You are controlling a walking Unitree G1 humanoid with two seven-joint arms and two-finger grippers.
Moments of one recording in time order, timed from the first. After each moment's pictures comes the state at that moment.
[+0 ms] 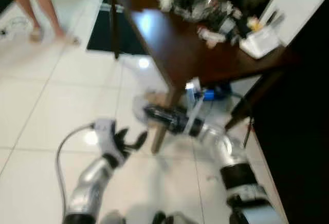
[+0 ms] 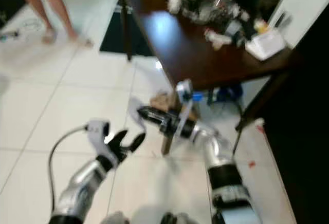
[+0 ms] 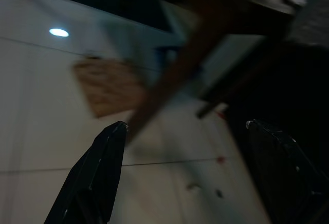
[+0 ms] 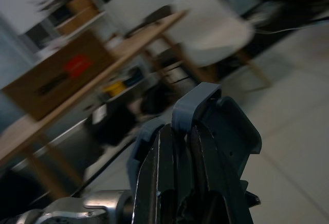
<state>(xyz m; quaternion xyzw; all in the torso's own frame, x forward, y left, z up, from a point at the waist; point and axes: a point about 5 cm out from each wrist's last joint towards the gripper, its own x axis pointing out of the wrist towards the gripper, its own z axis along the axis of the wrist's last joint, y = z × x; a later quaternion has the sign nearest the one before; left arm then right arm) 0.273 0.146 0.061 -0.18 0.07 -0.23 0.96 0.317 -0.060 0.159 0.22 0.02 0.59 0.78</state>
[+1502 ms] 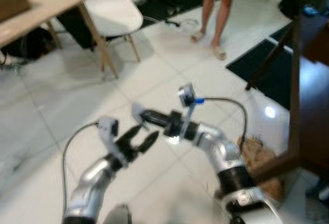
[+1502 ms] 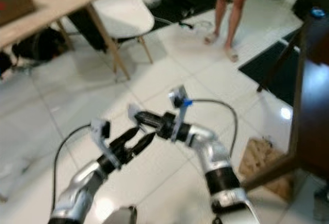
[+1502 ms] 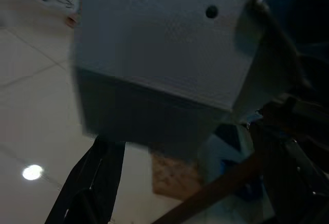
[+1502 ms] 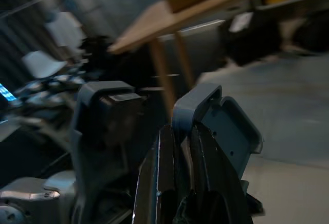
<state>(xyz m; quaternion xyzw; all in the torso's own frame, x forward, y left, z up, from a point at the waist) 0.267 0.117 0.090 -0.23 0.01 -0.37 0.90 0.315 -0.054 0.150 0.16 0.02 0.57 0.80</state>
